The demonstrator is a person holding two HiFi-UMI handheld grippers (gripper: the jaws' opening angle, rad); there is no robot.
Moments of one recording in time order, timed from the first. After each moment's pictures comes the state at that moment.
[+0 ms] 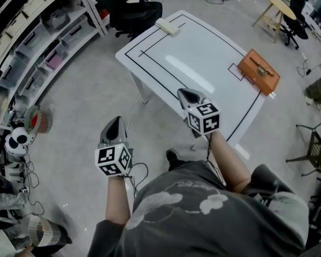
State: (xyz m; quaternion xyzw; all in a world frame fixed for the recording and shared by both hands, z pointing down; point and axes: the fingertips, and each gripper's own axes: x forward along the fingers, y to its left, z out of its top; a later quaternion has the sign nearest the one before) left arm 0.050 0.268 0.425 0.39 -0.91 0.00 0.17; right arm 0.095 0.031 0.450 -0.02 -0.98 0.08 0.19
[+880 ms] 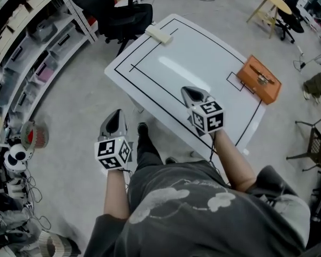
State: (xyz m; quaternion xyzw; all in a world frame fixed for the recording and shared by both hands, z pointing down) left arm -0.047 0.168 0.435 0.43 -0.89 0.01 0.16; right arm 0.035 -0.060 0.462 0.02 -0.98 0.07 0.20
